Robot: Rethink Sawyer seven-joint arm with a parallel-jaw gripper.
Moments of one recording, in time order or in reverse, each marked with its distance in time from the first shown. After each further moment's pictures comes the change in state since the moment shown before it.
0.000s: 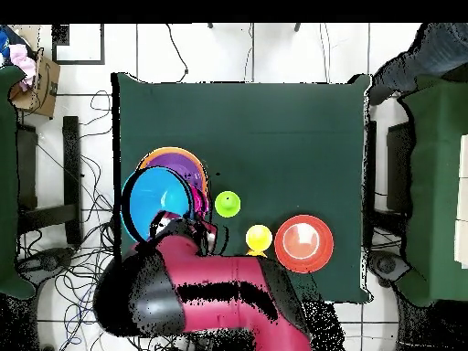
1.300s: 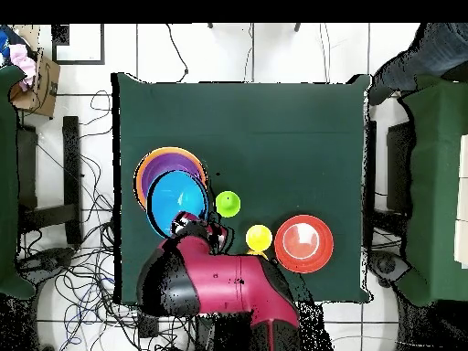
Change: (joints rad) arm 0.158 0.263 -0.260 0.010 -0.070 -0.322 0.105
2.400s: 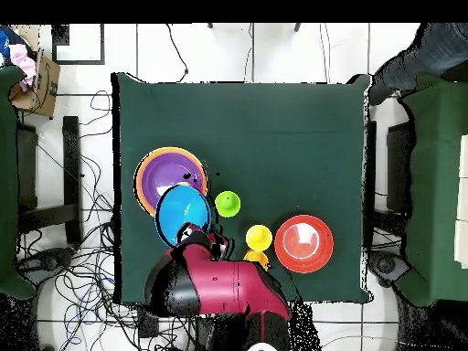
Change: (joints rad) arm 0.072 0.110 -0.088 0.017 0.000 -0.075 0.000
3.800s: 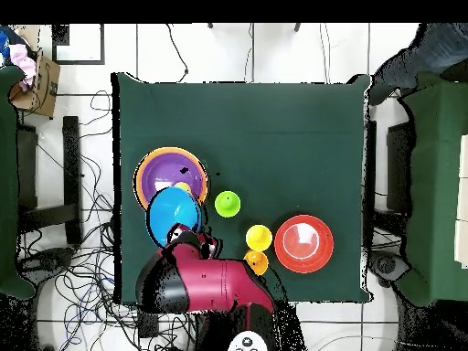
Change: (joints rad) arm 0.043 0.047 -0.004 0.005 0.063 -0.037 0.000
